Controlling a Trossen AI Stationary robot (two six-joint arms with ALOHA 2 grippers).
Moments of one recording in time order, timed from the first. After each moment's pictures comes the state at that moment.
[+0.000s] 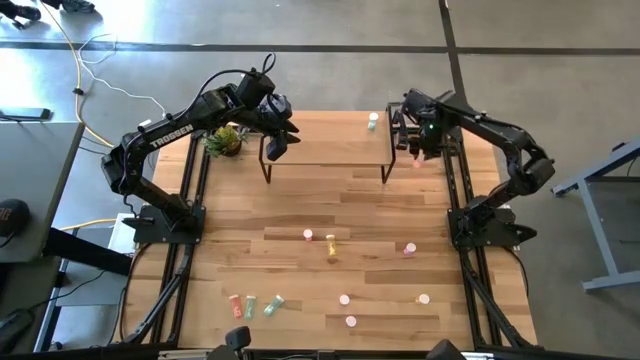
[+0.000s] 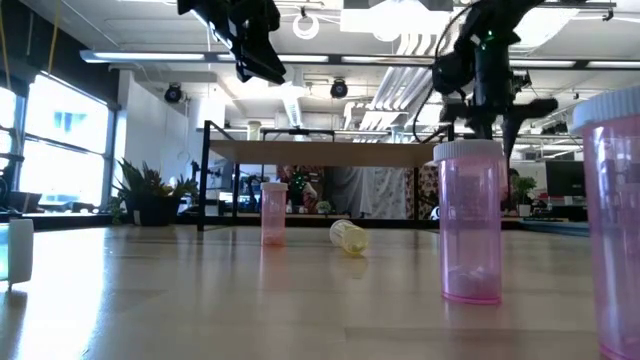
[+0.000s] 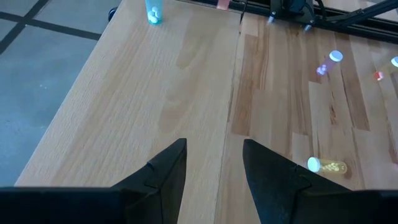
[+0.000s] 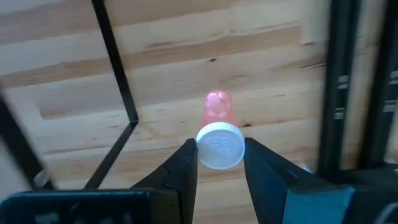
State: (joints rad) left arm 0.74 1.49 1.45 -0.76 0.37 0.25; right arm -0.86 1.51 1.27 -1.33 -0.03 0.84
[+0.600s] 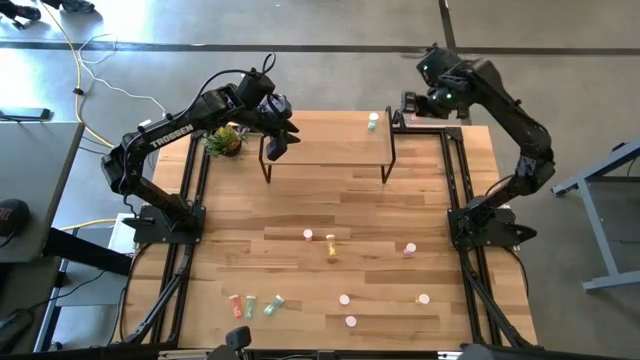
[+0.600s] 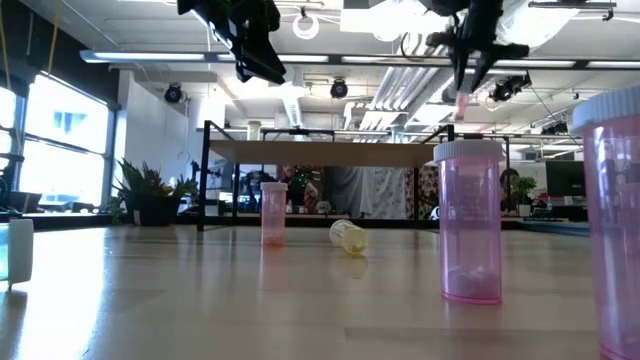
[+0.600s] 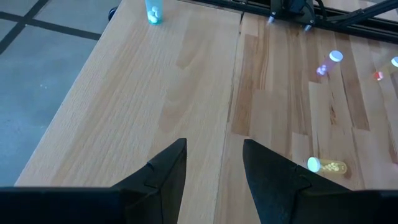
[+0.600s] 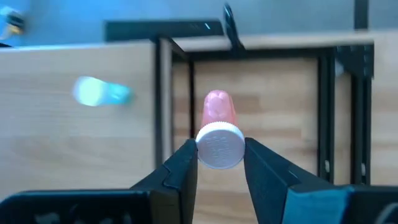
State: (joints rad) left arm 0.74 1.49 1.45 -0.76 0.37 0.25; right arm -0.86 1.51 1.79 -1.45 0.08 0.70
